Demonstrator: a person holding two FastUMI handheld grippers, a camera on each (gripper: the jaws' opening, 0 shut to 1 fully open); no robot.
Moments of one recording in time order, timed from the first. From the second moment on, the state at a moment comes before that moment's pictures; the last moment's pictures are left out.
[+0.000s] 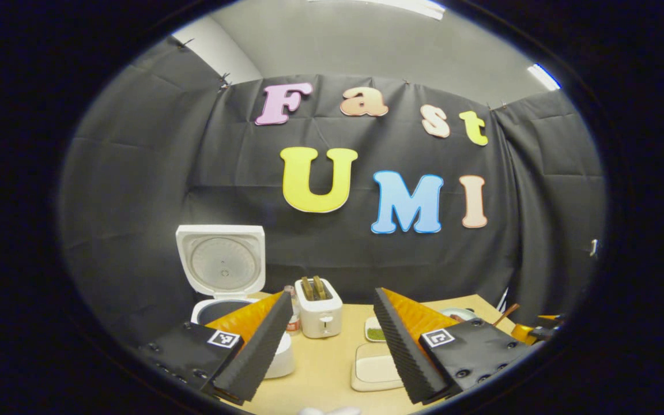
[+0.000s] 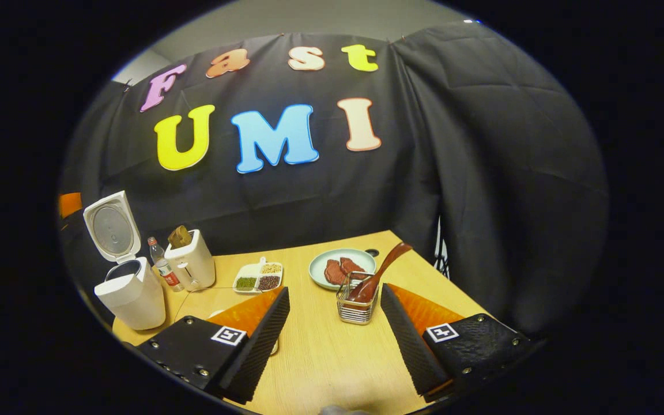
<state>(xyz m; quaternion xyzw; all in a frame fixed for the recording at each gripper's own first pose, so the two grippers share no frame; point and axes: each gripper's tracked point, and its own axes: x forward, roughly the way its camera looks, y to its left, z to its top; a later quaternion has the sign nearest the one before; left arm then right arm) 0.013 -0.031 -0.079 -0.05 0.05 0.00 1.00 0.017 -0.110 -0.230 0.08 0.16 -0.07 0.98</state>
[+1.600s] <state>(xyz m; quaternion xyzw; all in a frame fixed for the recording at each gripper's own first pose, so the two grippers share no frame) 0.046 -0.107 -0.107 0.01 0.07 0.05 1.00 0.225 -0.214 -0.333 0.20 0.22 -0.09 0.95</state>
